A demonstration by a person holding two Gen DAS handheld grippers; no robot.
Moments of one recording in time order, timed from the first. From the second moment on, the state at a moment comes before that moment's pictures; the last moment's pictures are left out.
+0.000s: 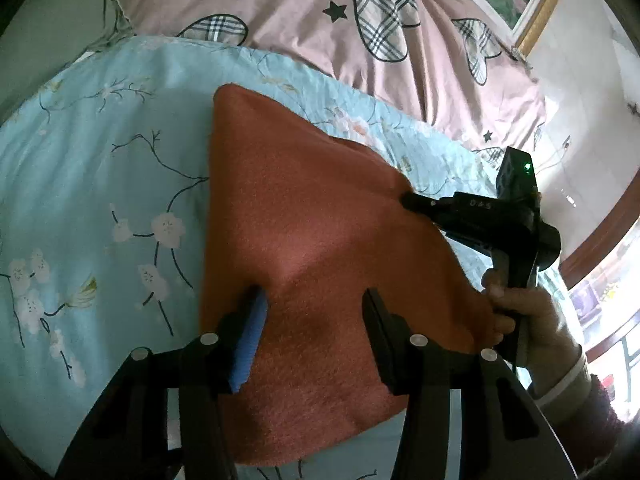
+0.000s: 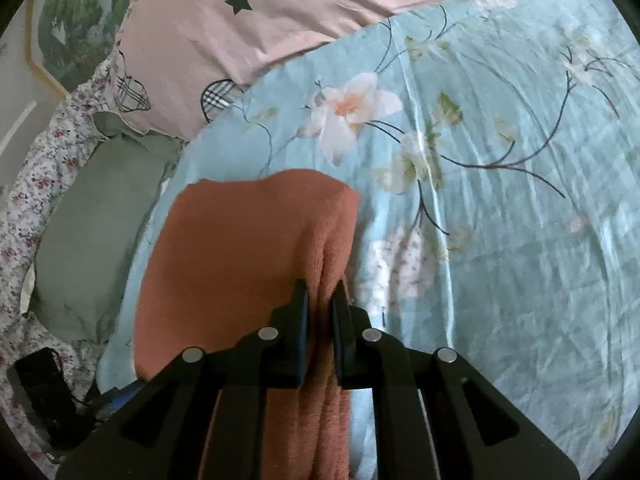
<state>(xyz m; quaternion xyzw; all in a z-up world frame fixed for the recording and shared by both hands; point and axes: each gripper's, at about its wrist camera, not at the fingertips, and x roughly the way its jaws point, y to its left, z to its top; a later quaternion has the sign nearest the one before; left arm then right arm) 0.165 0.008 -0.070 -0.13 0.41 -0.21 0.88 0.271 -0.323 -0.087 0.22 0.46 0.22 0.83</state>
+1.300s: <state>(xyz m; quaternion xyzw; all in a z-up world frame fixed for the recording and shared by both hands) 0.177 0.019 -0.054 -0.14 0.42 -0.20 0.87 0.151 -0.300 -0.046 0.17 0.45 0.24 0.84</state>
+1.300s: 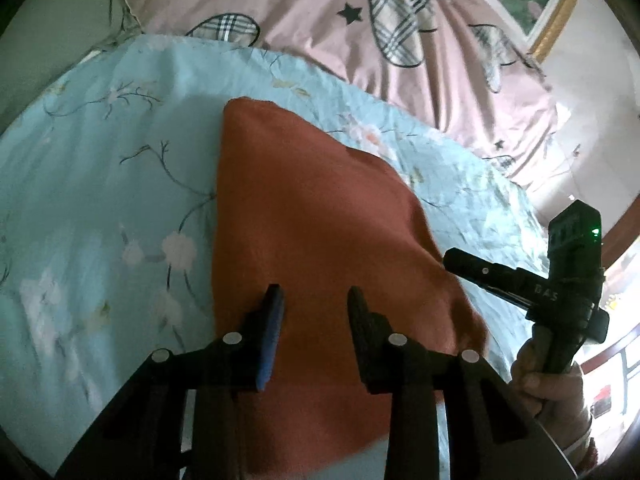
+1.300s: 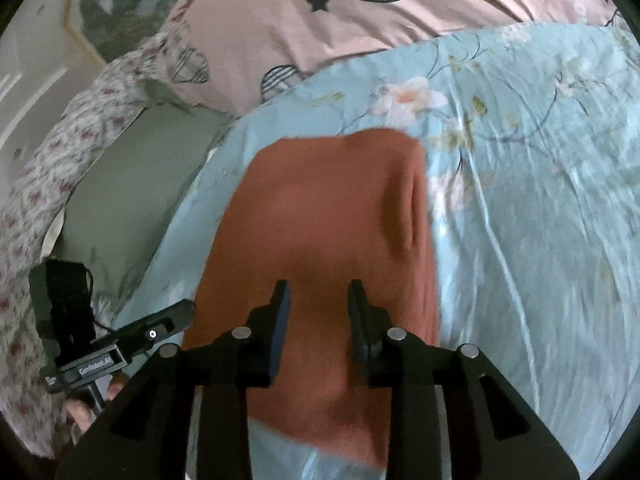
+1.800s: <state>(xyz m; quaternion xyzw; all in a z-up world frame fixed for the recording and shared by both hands) 0.118 0.018 -0.085 -0.13 0.43 -0.18 0.88 0.123 -0.312 -0.064 0.17 0.45 0.20 0.85</state>
